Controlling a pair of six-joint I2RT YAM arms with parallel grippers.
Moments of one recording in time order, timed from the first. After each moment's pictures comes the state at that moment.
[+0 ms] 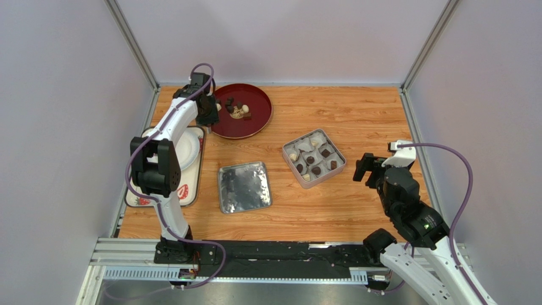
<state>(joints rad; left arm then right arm) -0.14 1.90 1.64 -0.75 -0.12 -0.34 0.56 0.46 0.75 -0.65 0.56 0.32</state>
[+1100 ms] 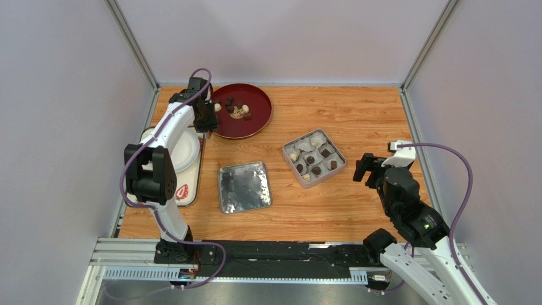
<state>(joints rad) -0.14 1.83 1.57 -0.80 -0.07 -0.32 0.56 0.46 0.75 -0.65 0.56 0.32</state>
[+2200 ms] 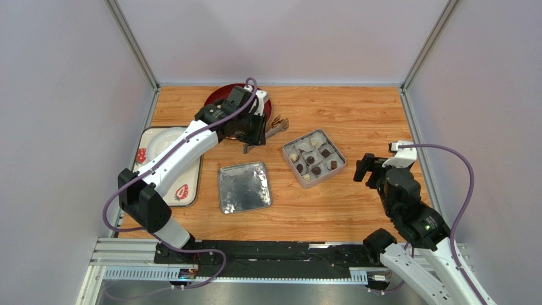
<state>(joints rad) -0.60 1.58 1.55 -0.85 0.09 -0.29 0.56 0.45 0.75 -0.65 0.56 0.32</state>
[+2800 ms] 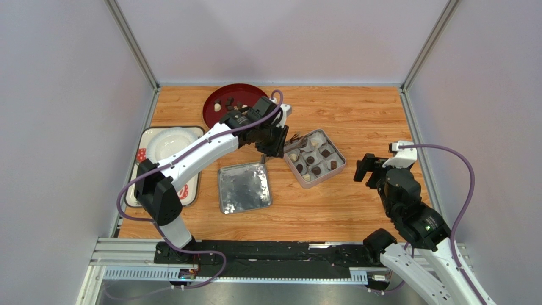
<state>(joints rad) -0.76 1.68 1.59 -0.85 0.11 -0.34 0.56 0.44 0.75 -0.65 0.56 0.32</state>
